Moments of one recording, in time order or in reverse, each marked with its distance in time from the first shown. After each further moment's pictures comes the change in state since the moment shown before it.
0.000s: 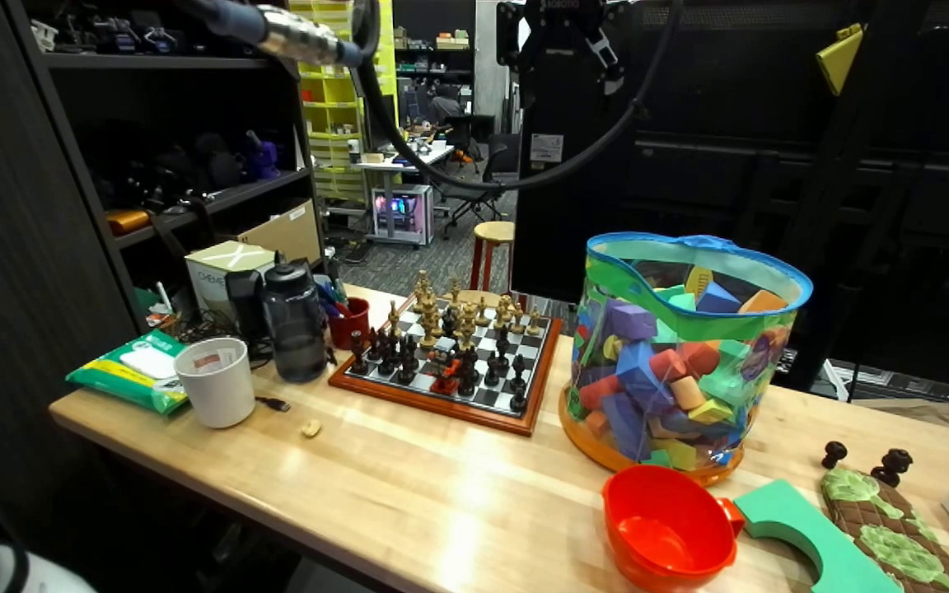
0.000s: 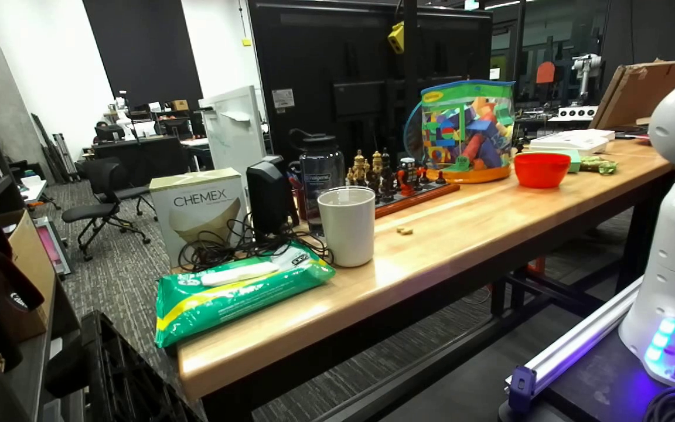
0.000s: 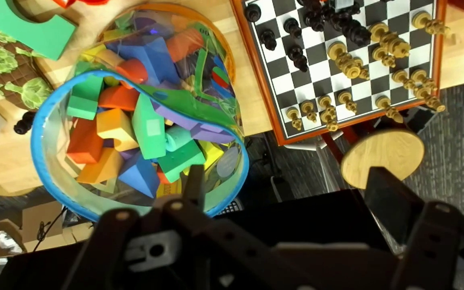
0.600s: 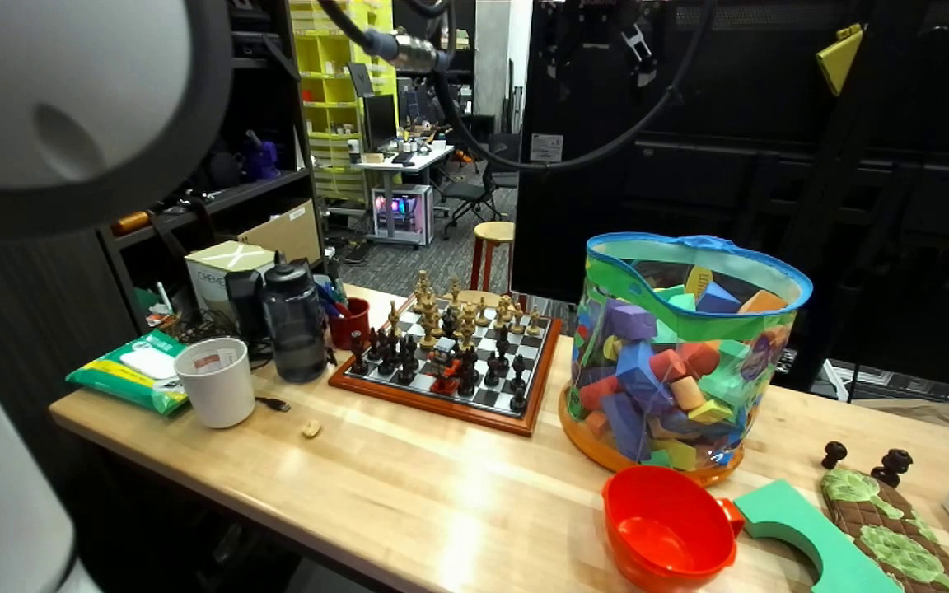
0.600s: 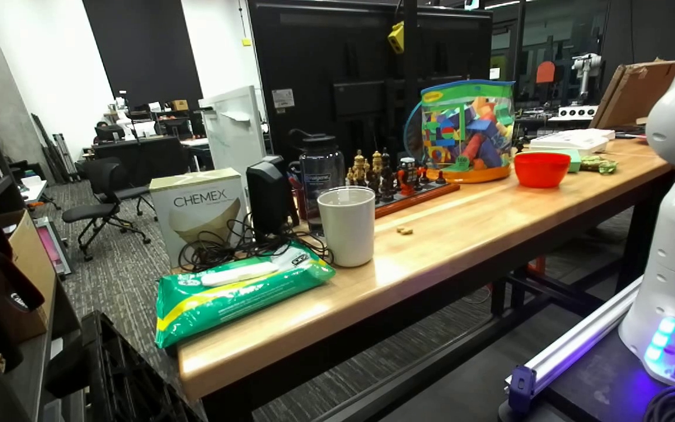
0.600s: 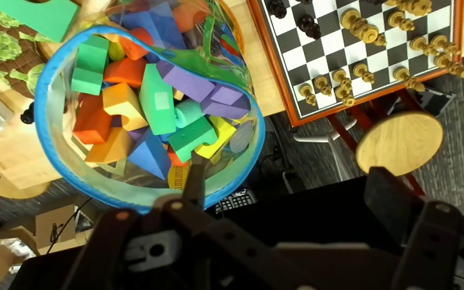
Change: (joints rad) arm -0.024 0.209 -0.031 0.268 0.033 -0.076 0.004
